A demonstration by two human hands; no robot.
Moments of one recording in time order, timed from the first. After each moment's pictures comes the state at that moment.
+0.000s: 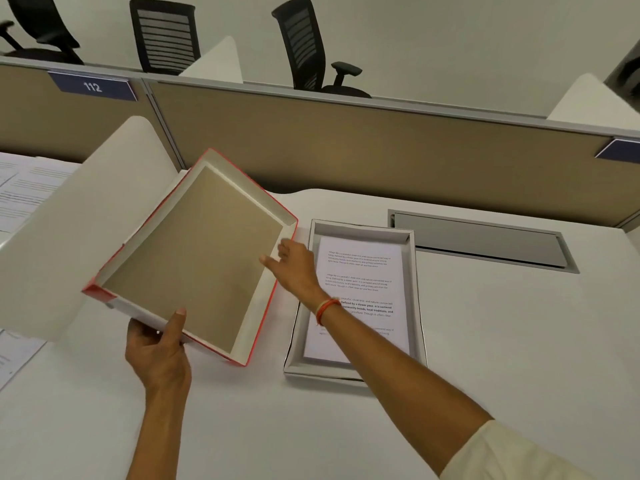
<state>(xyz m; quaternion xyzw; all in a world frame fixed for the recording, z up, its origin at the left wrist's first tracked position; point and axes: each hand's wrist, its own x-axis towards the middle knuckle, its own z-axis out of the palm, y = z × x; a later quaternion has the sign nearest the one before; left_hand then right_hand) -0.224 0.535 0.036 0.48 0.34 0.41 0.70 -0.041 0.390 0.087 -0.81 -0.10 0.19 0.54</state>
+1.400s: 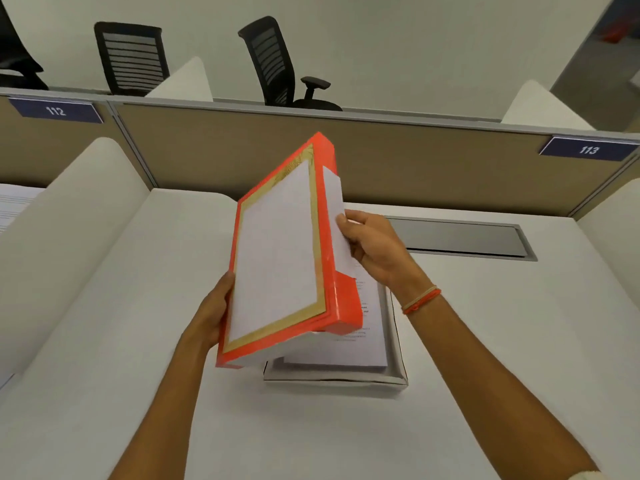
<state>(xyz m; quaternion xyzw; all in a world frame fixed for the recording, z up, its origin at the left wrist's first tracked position) -0.116 0.499 0.049 0.58 0.27 -0.10 0.76 -0.012 0.229 0.194 -0.64 -0.01 0.24 0.73</state>
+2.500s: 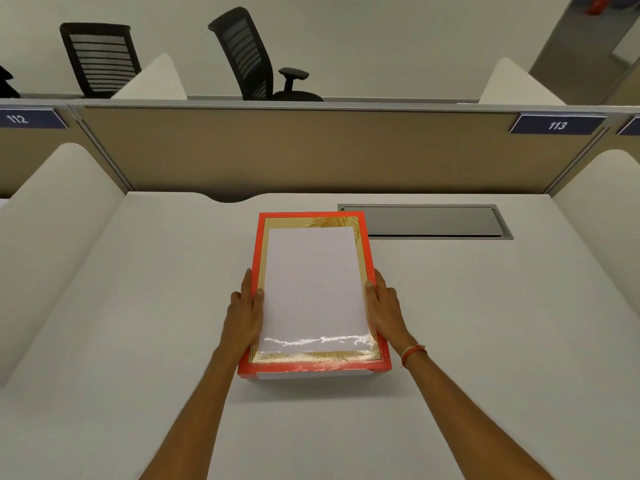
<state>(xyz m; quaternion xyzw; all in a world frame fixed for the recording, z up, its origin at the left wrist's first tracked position) -0.112 0.402 0.015 0.90 0.21 -0.02 0.37 -0.046 0.125 0.006 -0.89 0.05 0.11 0.43</state>
